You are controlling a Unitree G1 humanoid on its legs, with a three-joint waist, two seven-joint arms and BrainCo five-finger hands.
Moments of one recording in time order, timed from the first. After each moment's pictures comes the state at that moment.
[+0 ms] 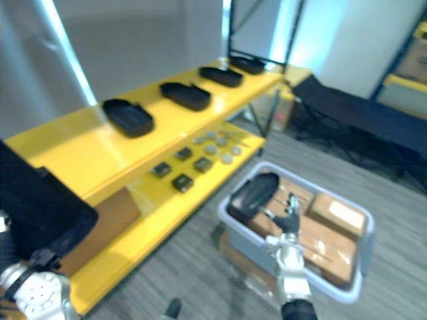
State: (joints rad) left arm 0.28 -0.08 0.65 -0.34 0.04 -0.22 0.60; right arm -0.09 -0.03 -0.08 0.46 0.06 -0.15 -0.26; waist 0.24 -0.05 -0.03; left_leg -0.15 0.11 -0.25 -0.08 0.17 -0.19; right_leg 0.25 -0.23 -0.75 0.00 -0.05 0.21
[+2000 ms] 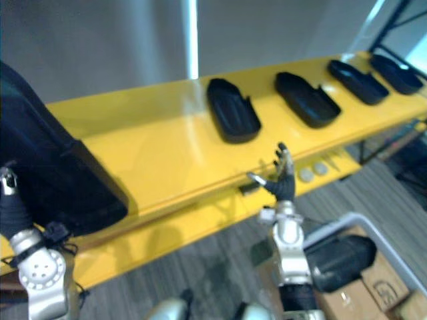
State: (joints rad) left arm 0.03 0.11 0.35 -0.24 0.01 -0.25 0.43; right arm -0.13 -0.07 -0.06 0.07 0.04 -0.22 -0.15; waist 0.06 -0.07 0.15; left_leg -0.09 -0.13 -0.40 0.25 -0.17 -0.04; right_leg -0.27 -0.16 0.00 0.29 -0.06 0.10
